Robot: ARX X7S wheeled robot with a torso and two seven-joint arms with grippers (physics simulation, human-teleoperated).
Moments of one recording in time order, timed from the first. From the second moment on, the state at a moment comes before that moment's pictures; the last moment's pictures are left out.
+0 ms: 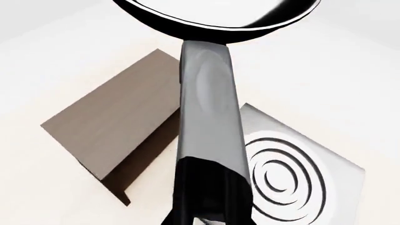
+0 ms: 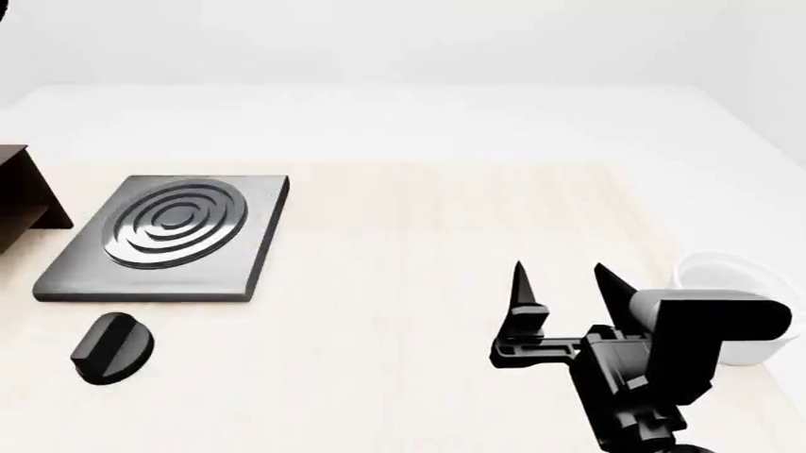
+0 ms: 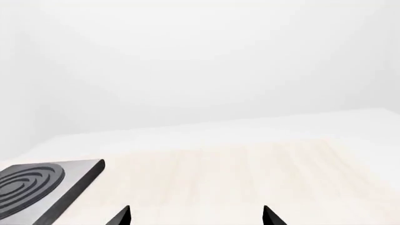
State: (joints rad) left arm -2.00 -0.70 0.86 -1.19 -1.06 -1.16 -0.41; right arm 0.15 0.34 -0.01 -0.80 0.69 0.79 0.40
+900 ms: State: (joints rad) left arm -1.92 -0.83 0.72 -1.21 -1.12 -1.11 -0.59; right arm 0.14 0.35 -0.04 -0.79 0.69 0.77 0.42
